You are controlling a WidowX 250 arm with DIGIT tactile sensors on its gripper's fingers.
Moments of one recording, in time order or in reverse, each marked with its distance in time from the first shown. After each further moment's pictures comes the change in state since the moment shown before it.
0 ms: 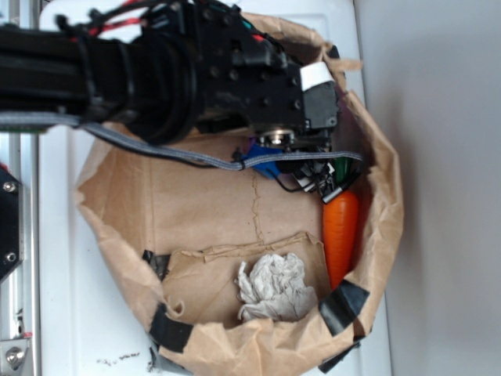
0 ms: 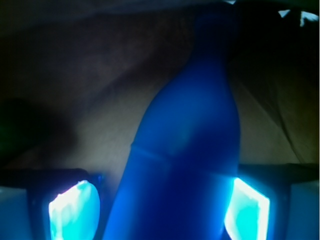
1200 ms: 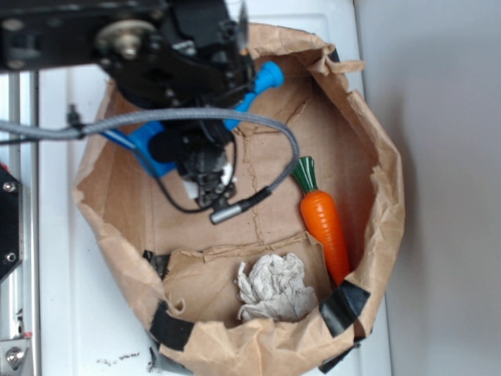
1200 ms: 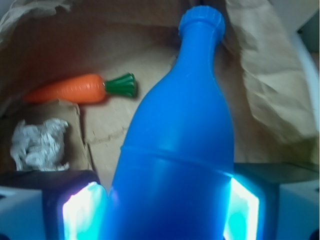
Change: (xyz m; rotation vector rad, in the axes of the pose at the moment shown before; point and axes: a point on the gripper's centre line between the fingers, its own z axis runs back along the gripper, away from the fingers) arm -0.047 0.028 0.131 -0.089 0.138 -0.240
